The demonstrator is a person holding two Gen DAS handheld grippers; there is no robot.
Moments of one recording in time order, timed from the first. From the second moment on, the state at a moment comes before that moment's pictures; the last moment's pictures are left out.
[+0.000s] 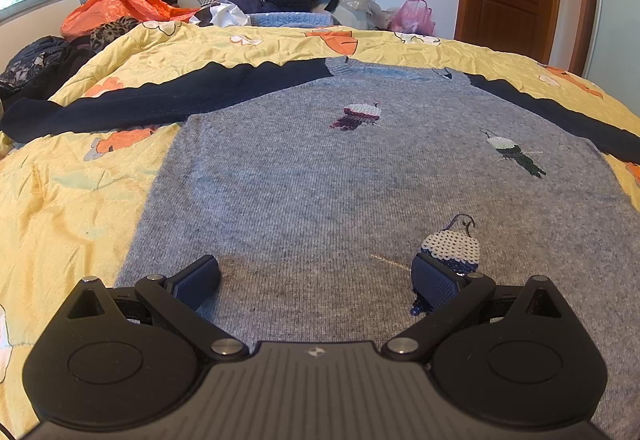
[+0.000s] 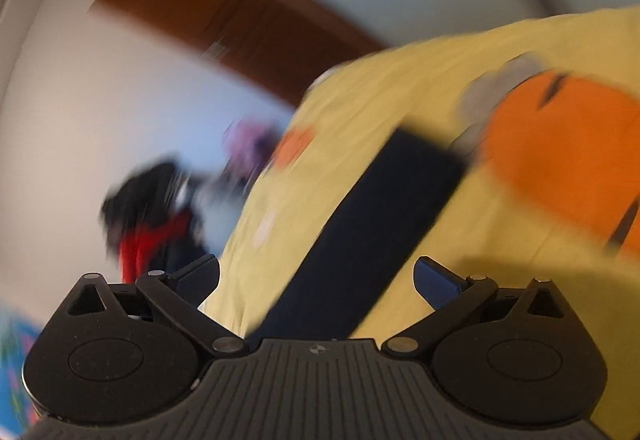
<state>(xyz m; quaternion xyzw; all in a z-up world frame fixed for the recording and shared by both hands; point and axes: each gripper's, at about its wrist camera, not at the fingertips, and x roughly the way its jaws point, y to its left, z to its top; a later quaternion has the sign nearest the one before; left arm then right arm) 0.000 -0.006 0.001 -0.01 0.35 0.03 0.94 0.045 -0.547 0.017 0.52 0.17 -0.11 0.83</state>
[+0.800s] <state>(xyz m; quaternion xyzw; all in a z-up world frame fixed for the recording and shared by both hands) -0.001 -0.006 0.001 -0.01 0.35 0.03 0.94 0.131 -0.440 0.054 0.27 0.22 -0.05 0.94</state>
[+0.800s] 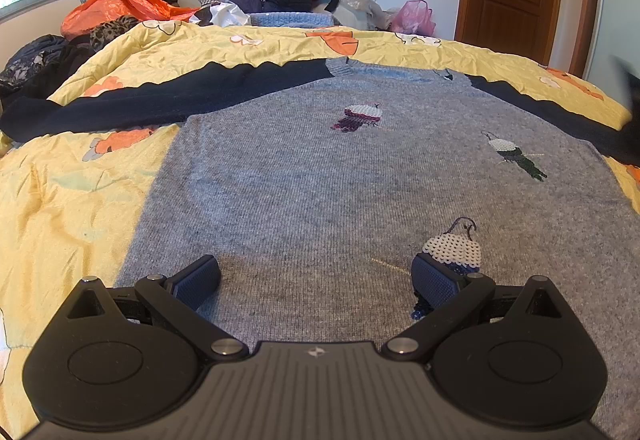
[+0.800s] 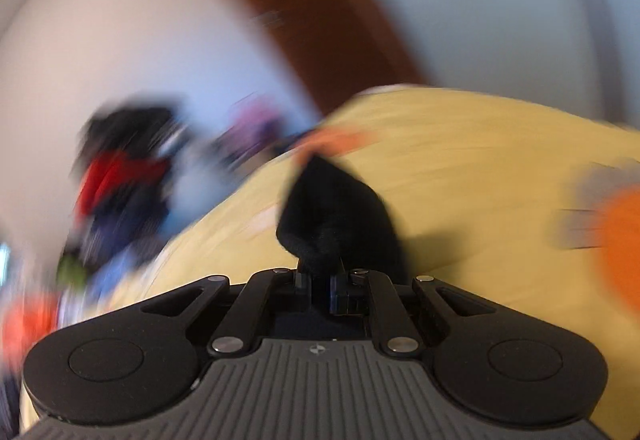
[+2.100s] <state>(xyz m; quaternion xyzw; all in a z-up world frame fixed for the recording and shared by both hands) 0.243 -0.129 0.014 -0.25 0.49 -0.20 0.81 0.039 -0.235 0.004 0.07 0.31 0.17 0.93</state>
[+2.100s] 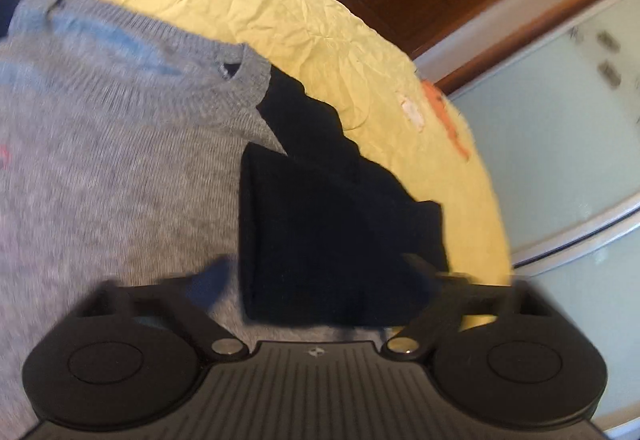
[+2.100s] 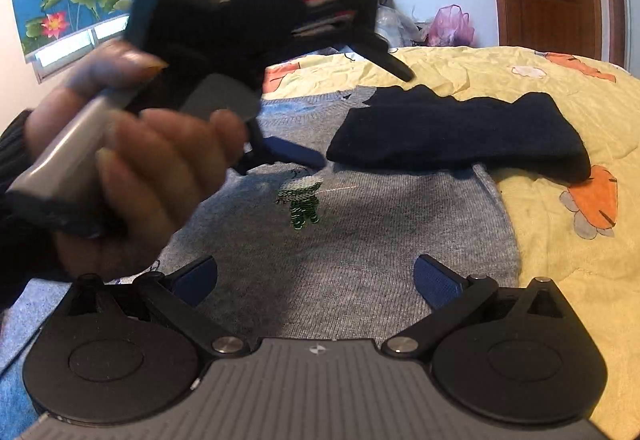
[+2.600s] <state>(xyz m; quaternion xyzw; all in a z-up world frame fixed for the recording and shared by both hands) 0.194 -0.058 0.062 -0.08 0.38 -0.09 0.92 0.034 -0.239 0.004 0.08 0.31 0.17 0.93</state>
